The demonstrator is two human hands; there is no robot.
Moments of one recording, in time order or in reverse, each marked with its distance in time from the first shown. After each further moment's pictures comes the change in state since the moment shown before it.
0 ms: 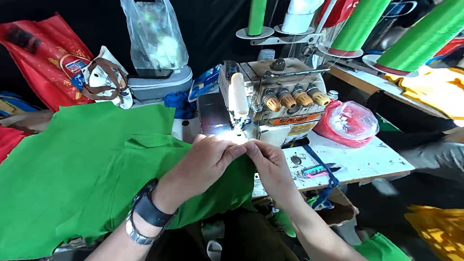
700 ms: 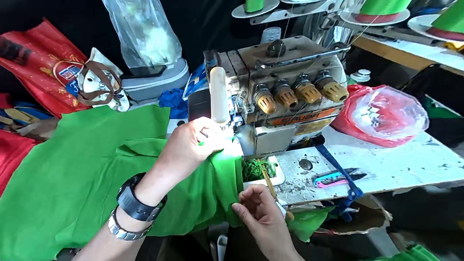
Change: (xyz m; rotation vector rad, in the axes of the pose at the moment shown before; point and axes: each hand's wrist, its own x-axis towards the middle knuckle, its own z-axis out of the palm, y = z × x) left_hand 0.041 0.010 -0.004 -0.154 0.042 -0.451; right_hand -0.076 0.072 0.006 0.183 0.013 0.007
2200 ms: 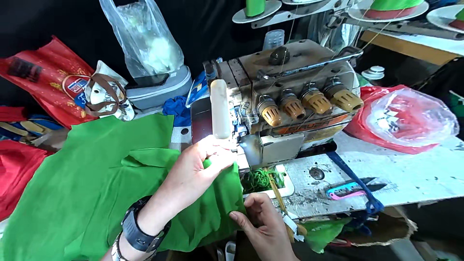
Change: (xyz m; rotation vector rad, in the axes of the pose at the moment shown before) left_hand -0.004 -0.018 0.010 -0.178 -0.058 0.028; right_hand 0.013 0.012 0.011 0.011 0.010 -0.096
